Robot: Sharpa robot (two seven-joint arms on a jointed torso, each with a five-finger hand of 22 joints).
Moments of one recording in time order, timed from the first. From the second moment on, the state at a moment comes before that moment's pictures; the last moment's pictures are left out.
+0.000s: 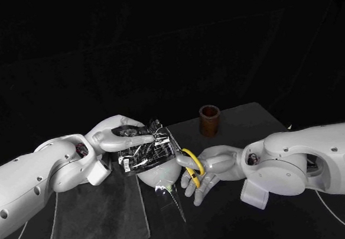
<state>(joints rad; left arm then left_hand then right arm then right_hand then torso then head) 1.24 -0.65 -0.04 1.27 -0.64 0.26 0.34 1.47 -0.01 0.39 0.04 0.04 0.98 0.13 0.34 0.39 1.34 0.08 0.15 0.09 1.14 0.04 0.32 0.59 0.16 1.02 0.16 0.39 0.17 1.23 -1.11 -0.21 2.00 -0.28 -0.22 -0.18 0.89 -0.30 -0.28 0.30 0.06 0.90 0.16 0.19 0.92 1.19 0.13 0.06 0.28 1.08 0.10 0.20 0.71 0.17 0.87 0.21 0.29 0.33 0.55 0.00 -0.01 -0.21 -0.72</state>
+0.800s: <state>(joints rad) 1.23 -0.65 -0.04 1.27 -0.64 0.29 0.35 1.47 -0.01 0.39 0.04 0.04 0.98 0.13 0.34 0.39 1.34 0.08 0.15 0.09 1.14 0.04 0.32 0.59 0.16 1.02 0.16 0.39 0.18 1.23 -1.16 -0.21 2.04 -0.28 -0.20 -0.17 0.89 -0.27 -0.26 0.30 0.06 0.89 0.17 0.18 0.91 1.19 0.13 0.06 0.26 1.08 0.11 0.19 0.70 0.16 0.87 0.22 0.28 0.32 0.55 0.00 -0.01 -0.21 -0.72</state>
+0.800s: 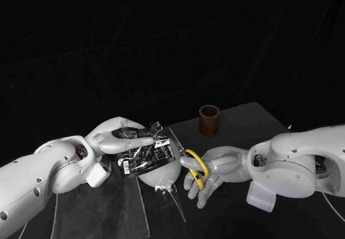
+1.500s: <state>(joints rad) 1.23 -0.66 -0.03 1.29 -0.64 0.30 0.36 1.47 -0.01 0.39 0.04 0.04 0.98 0.13 0.34 0.39 1.34 0.08 0.15 0.09 1.14 0.04 0.32 0.59 0.16 1.01 0.16 0.39 0.18 1.23 -1.13 -0.21 2.03 -0.27 -0.17 -0.16 0.89 -0.23 -0.23 0.30 0.06 0.89 0.18 0.18 0.91 1.20 0.13 0.06 0.24 1.08 0.10 0.19 0.69 0.18 0.88 0.22 0.27 0.31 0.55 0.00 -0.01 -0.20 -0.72</state>
